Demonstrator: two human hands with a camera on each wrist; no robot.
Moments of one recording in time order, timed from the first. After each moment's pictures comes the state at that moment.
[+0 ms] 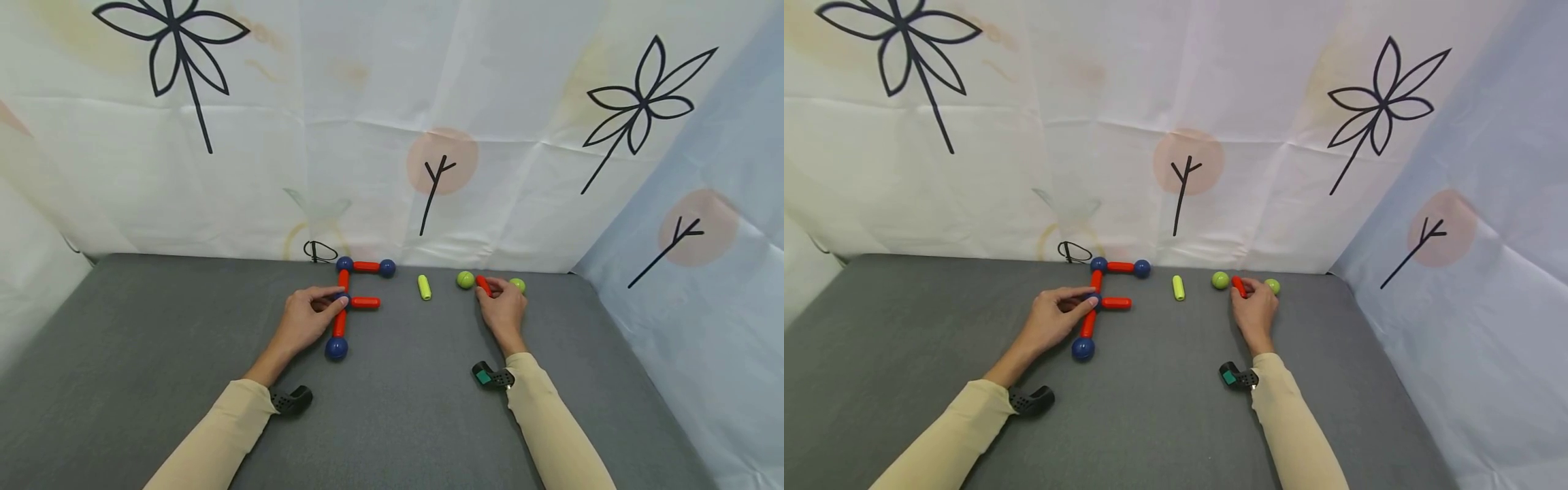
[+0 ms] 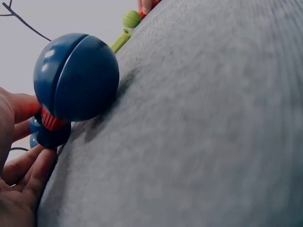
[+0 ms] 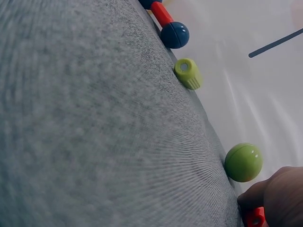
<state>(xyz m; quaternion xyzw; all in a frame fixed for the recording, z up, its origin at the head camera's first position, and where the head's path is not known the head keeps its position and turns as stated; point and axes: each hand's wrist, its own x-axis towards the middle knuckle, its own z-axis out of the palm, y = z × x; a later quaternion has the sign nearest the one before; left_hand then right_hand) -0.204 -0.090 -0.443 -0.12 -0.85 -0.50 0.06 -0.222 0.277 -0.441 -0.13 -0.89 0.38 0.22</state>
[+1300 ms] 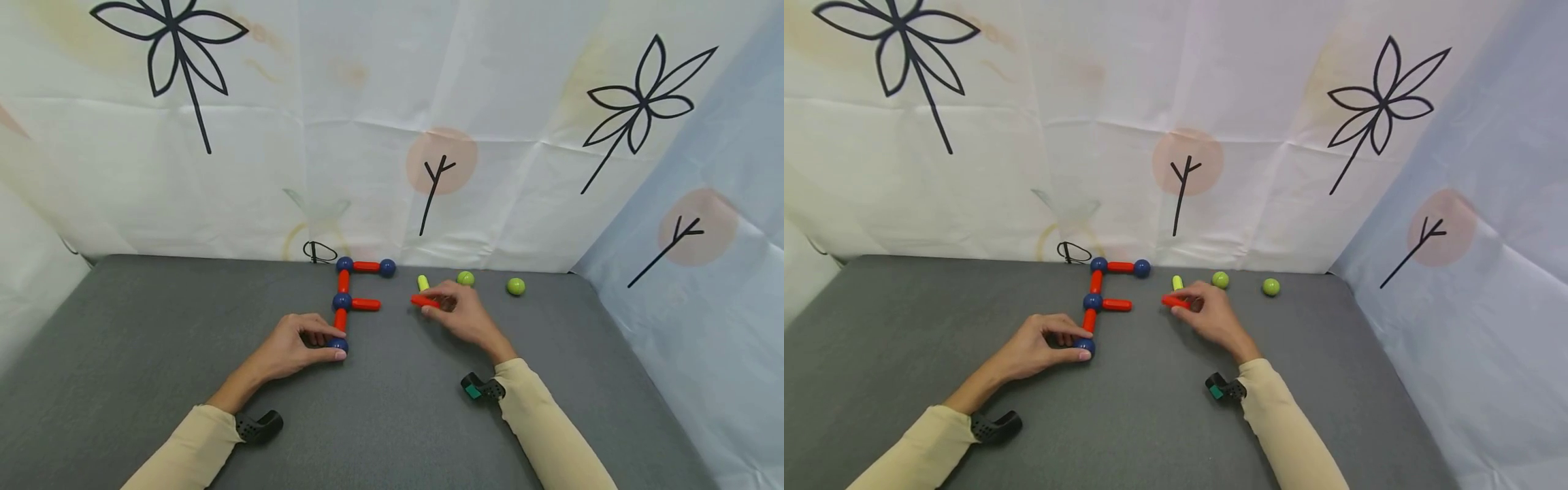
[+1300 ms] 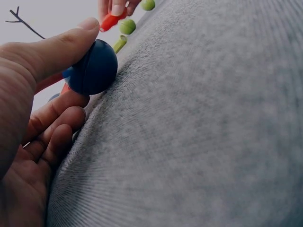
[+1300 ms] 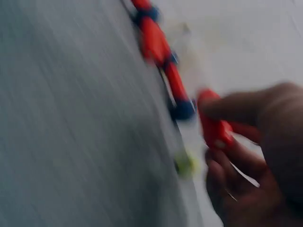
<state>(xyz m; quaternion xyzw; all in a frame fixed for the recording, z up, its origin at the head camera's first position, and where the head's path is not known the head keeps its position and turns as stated) -0.174 -0.122 -0.447 -0.29 -0.82 -0.49 -0.02 -0.202 0.228 -0.414 0.20 -0.88 0.42 0.04</state>
